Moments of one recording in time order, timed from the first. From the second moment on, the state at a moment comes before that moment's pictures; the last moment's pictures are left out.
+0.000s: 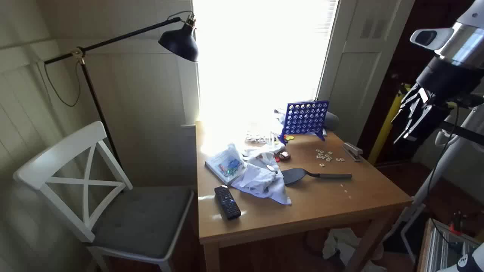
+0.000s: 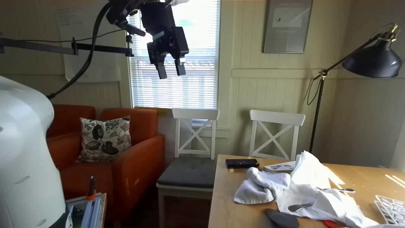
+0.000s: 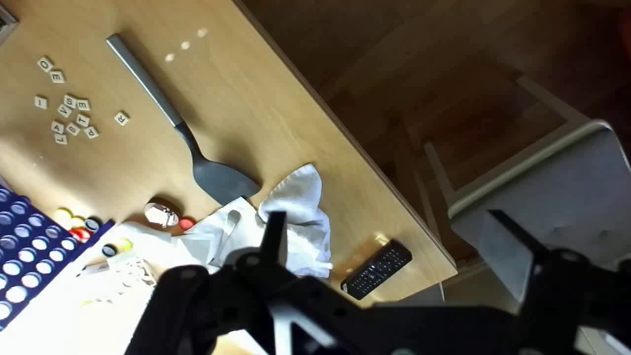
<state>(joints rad) 0.15 -0.98 0.11 -2.56 -0.02 1.79 -0.05</state>
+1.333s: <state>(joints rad) -0.05 -0.93 -0.08 -2.73 -0.08 1.99 -0.05</state>
